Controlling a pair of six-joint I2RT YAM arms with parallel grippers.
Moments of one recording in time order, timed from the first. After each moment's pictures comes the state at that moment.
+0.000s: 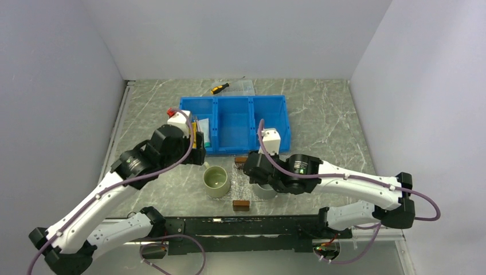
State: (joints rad) left arm -0.74 0.85 1.04 -0.82 -0.30 -0.43; right arm 1.31 1.25 1.27 -1.02 0.63 0.99
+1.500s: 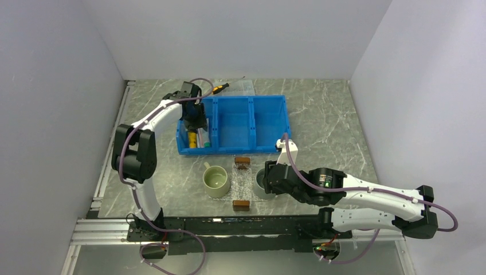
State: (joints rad) left arm -0.29 1.86 1.46 -0.71 0.04 -0.46; right arm 1.31 0.94 0.95 -0.90 0.57 0.95
